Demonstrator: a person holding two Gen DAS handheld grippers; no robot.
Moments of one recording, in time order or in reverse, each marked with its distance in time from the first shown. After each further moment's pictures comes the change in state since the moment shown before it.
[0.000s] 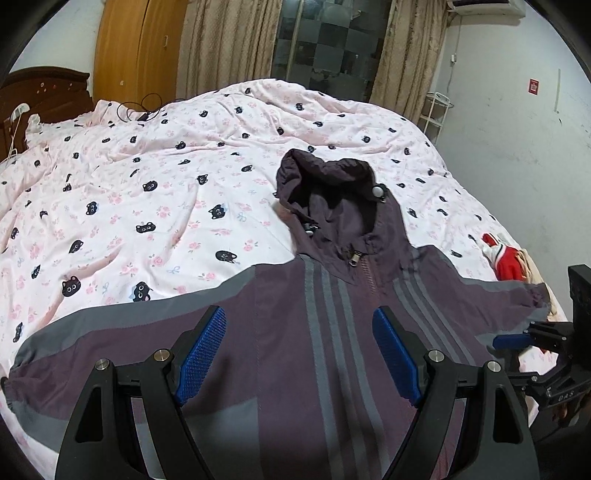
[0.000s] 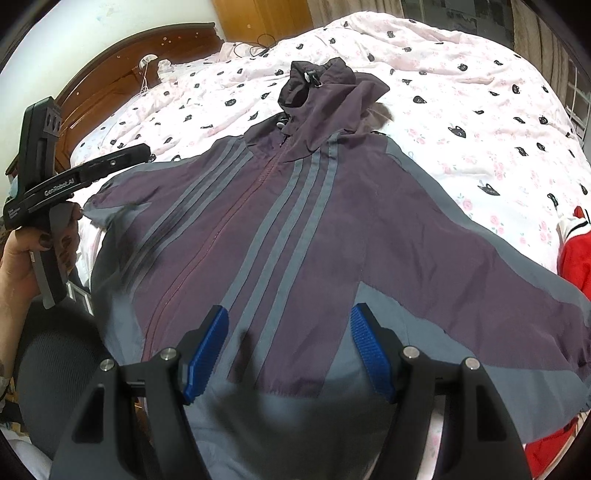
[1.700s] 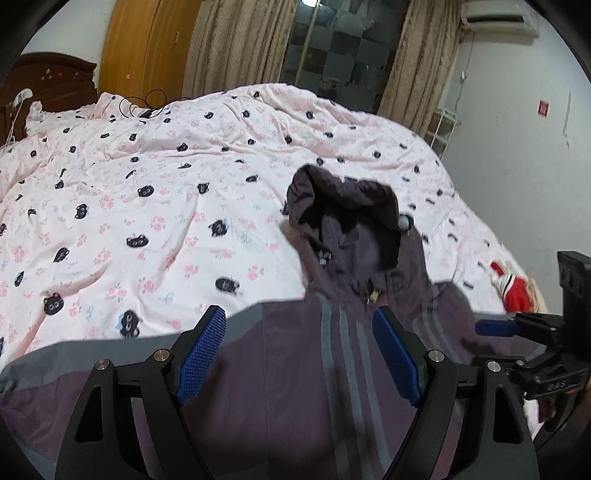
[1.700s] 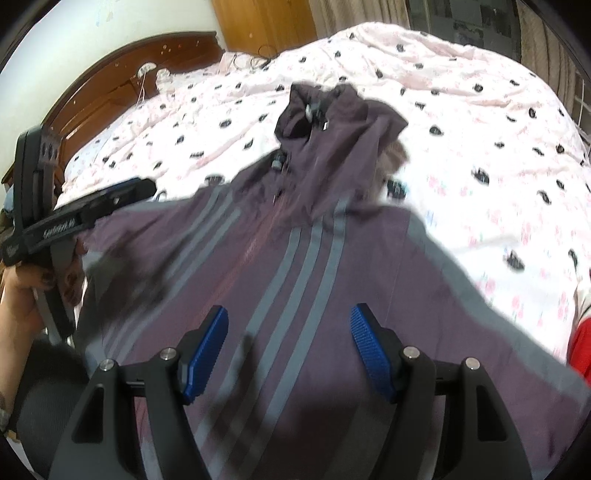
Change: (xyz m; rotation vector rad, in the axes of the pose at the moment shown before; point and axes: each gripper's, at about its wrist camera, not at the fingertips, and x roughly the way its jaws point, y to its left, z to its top) left arm 0.035 0.019 0.030 -0.068 -0.037 -0.020; right arm 0.032 -0.003 0.076 -0.010 -0.064 -0.021
